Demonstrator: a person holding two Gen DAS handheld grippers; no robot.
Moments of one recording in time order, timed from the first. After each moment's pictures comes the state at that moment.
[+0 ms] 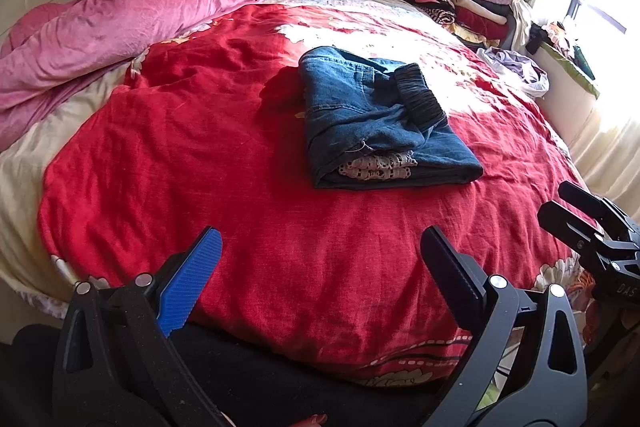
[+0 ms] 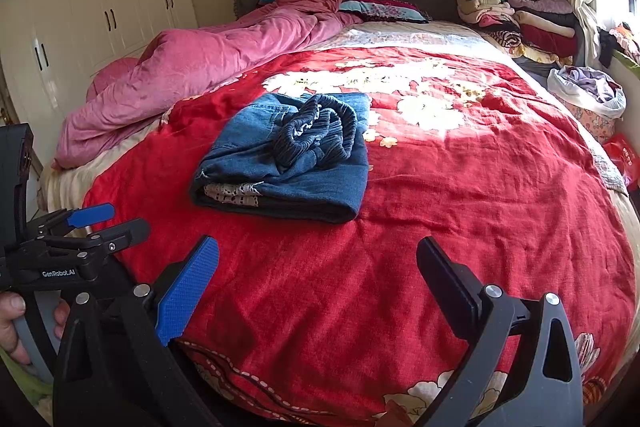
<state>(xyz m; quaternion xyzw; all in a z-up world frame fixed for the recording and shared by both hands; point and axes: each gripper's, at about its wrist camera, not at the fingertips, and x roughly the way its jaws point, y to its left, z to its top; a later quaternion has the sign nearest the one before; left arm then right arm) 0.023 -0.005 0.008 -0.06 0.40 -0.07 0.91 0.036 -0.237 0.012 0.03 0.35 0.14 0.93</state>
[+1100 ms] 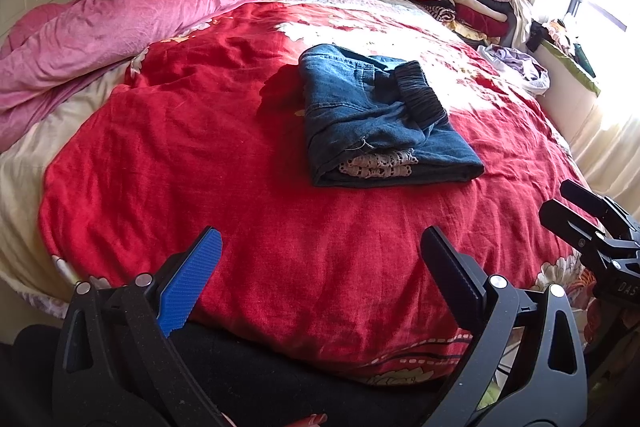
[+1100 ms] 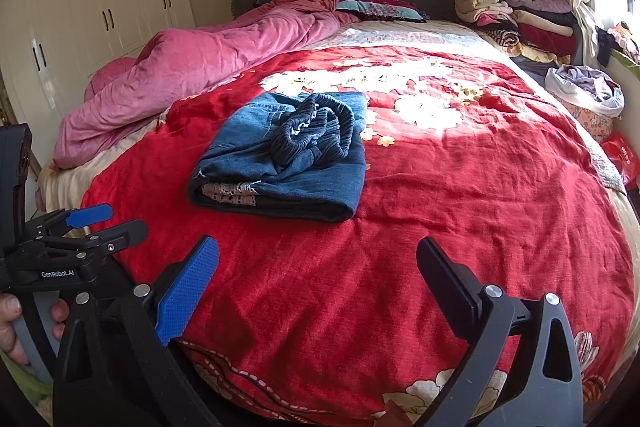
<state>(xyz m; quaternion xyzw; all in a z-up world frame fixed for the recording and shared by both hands) 0.023 -0.006 0.009 -0.06 0.40 -0.07 0.91 0.037 -0.236 0.012 0.03 0.35 0.14 0.93</state>
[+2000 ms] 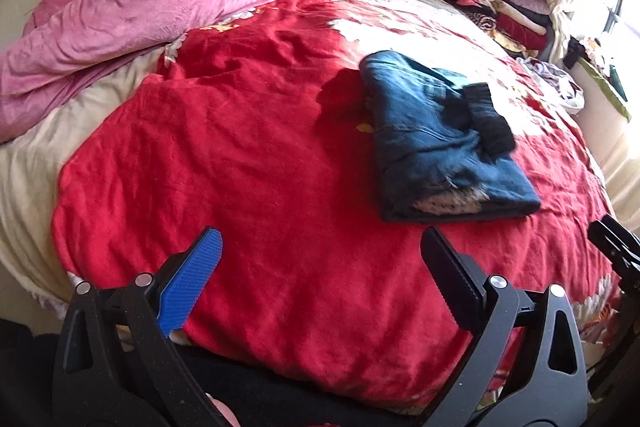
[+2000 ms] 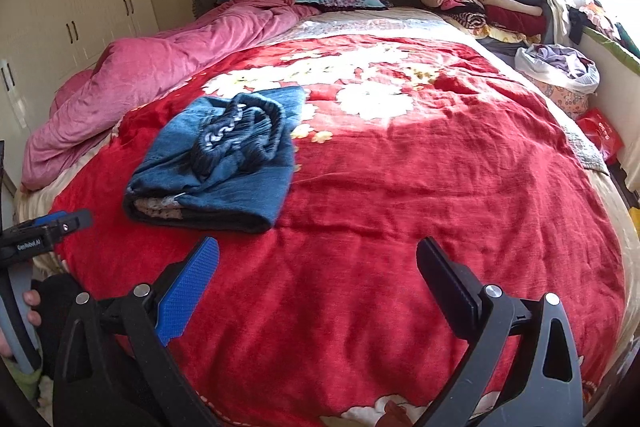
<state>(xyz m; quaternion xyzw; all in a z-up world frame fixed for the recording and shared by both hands) 0.067 0.031 0.002 -0.07 0.42 0.01 0.90 0.070 -0.285 -0.004 0.05 0.37 0.07 0.93</state>
